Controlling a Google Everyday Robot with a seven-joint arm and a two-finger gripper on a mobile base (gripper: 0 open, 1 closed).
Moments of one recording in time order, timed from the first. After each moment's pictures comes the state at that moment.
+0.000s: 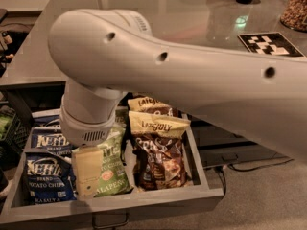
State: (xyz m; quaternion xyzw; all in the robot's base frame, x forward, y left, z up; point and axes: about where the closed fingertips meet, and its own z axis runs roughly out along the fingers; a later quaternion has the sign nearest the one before) arm 0.370 0.151 0.849 -0.82 0.54 0.13 0.17
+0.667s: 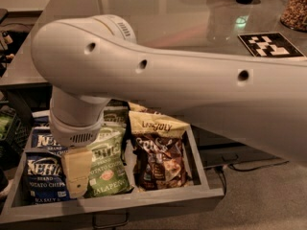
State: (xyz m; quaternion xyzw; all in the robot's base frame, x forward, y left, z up) arm 0.377 0.174 0.841 -0.82 0.53 0.11 0.18
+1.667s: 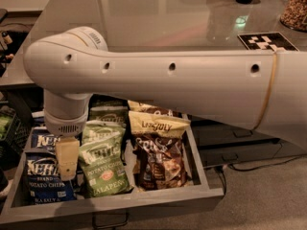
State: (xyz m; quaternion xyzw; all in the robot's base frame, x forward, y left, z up) arm 0.434 0.217 0.795 -0.81 0.56 0.10 0.16
